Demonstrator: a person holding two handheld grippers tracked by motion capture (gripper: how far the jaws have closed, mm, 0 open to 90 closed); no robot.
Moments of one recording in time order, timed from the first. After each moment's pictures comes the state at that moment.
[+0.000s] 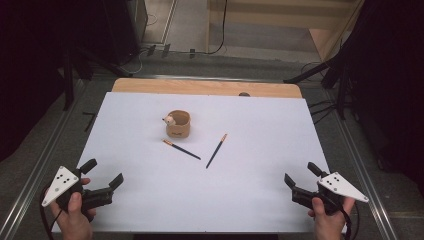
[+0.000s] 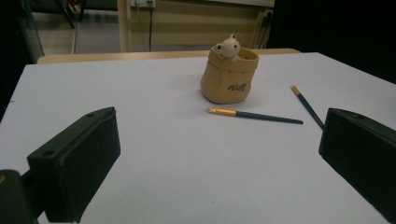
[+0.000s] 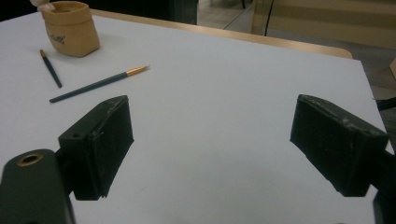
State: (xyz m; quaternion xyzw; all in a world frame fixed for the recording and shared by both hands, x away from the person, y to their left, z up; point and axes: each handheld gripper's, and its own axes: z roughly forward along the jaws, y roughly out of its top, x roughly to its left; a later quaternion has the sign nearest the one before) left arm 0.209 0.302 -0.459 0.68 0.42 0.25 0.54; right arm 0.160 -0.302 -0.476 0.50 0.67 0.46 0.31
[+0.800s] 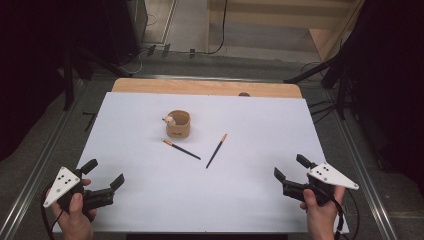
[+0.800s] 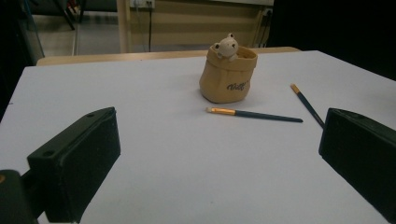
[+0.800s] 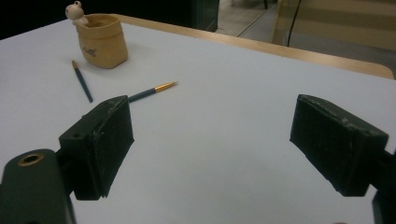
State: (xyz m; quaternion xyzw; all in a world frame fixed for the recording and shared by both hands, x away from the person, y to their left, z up) left arm 0.208 0.299 -0.460 0.68 0.42 0.26 0.54; right arm 0.181 -0.277 -0.456 0.47 0.69 0.47 0.28
